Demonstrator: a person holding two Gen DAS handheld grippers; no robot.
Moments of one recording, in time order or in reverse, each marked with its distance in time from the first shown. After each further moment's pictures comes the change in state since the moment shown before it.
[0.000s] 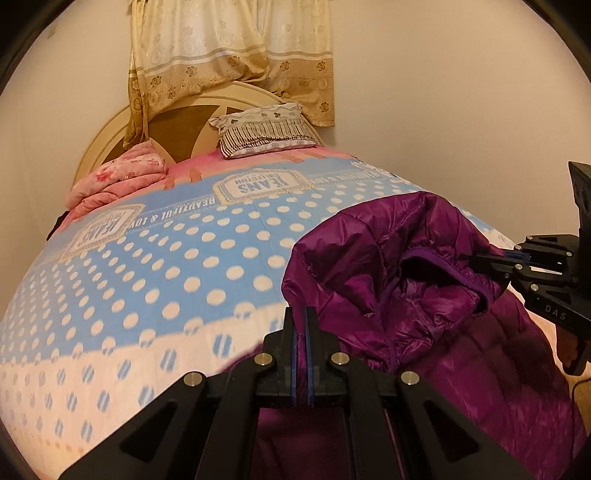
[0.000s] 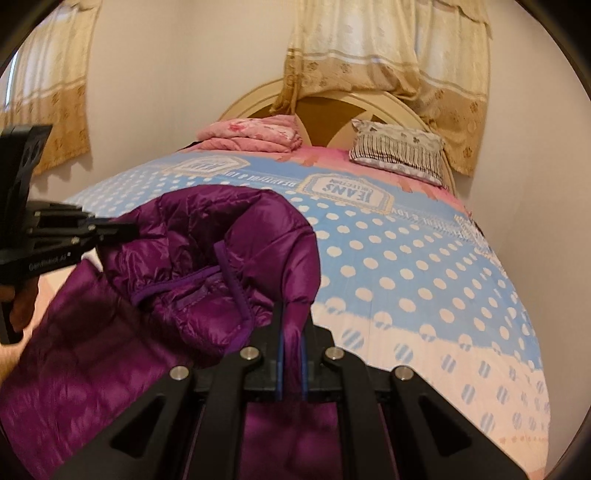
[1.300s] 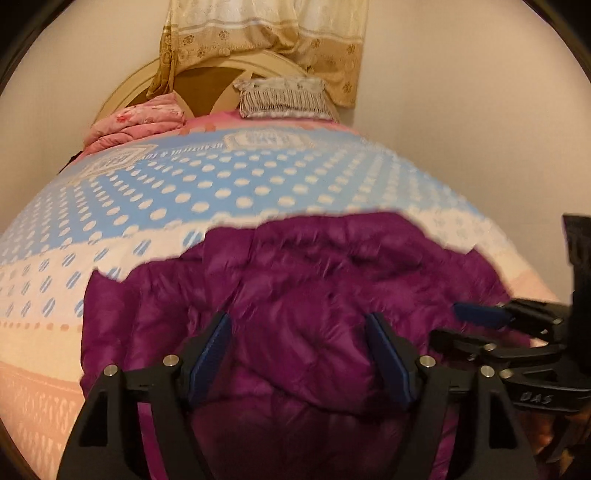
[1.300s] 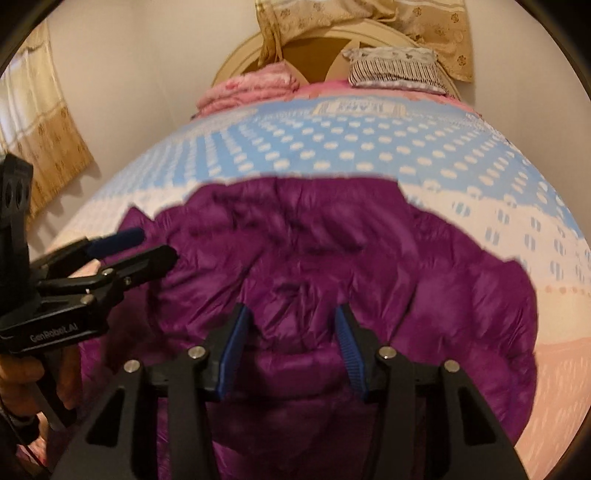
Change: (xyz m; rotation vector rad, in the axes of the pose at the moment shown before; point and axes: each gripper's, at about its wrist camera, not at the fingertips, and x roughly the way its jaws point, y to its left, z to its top) left arm -0.016 -0.056 -0.080 -0.164 0.104 0.016; right arm -0.003 0.044 -0.074 0.276 0.220 0.142
